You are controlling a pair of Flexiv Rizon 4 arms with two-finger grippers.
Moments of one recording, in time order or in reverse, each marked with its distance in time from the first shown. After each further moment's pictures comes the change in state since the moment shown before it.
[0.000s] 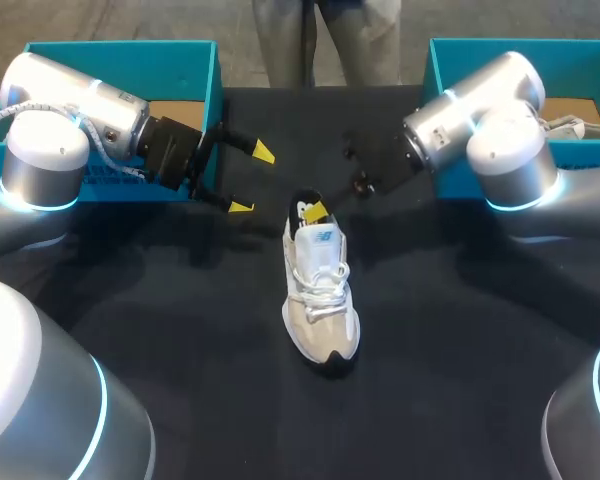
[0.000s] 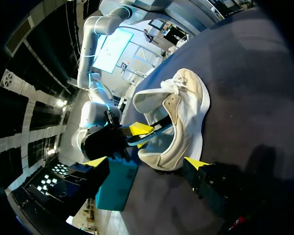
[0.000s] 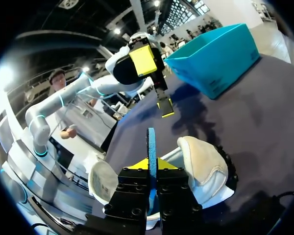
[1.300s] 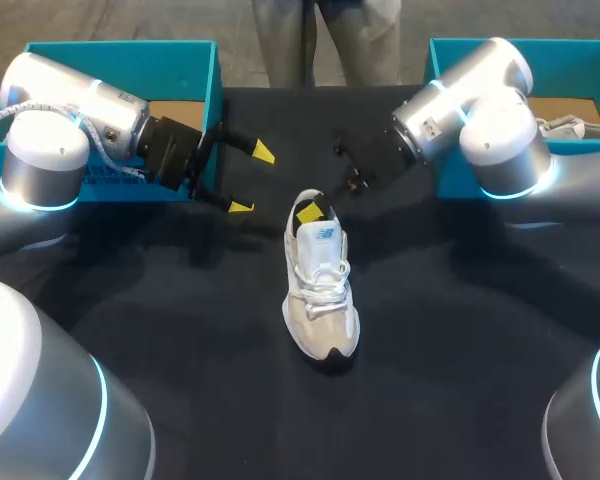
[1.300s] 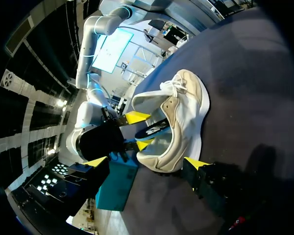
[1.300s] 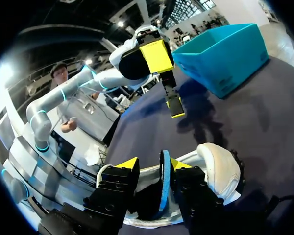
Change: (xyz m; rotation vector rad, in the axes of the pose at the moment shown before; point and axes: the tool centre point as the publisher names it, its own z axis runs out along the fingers) left arm 0.000 0.000 0.000 0.000 0.000 0.000; right arm 0.012 0.005 0.005 0.070 0.015 -0.028
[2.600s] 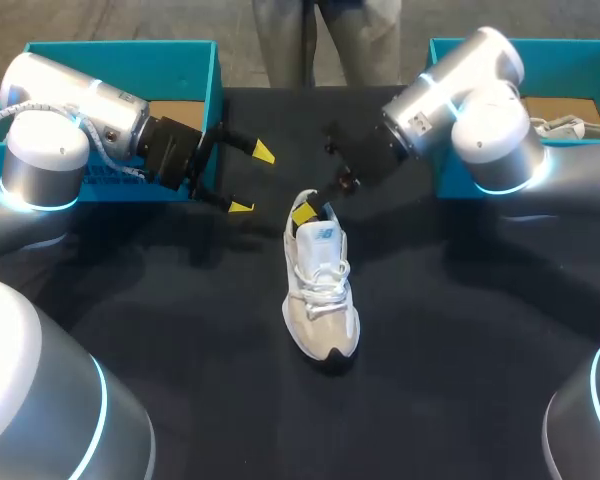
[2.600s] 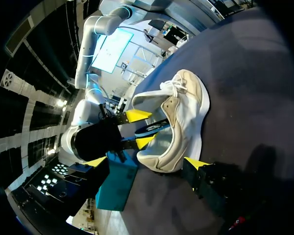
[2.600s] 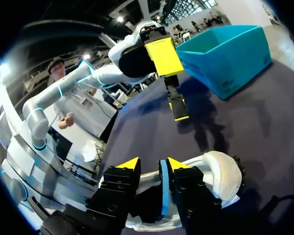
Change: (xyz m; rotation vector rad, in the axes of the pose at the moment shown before) left arm 0.000 0.000 0.000 0.000 0.000 0.000; right arm 0.005 0.006 0.006 0.041 -0.030 -0.020
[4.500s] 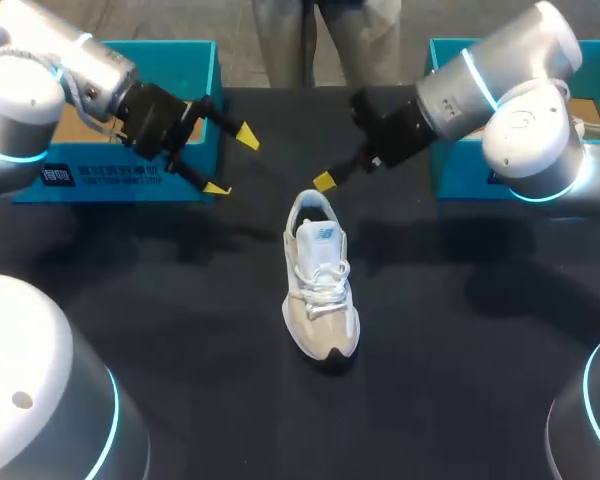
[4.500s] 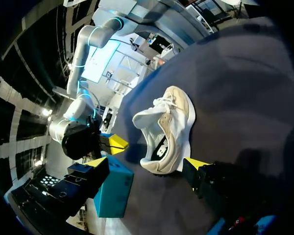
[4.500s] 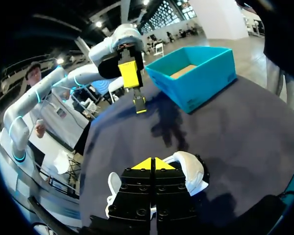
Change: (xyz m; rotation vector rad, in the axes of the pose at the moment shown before) left arm -0.022 -0.022 -0.042 0.080 0.157 0.045; right arm -0.001 0.019 -0.058 -0.083 -0.320 0.030
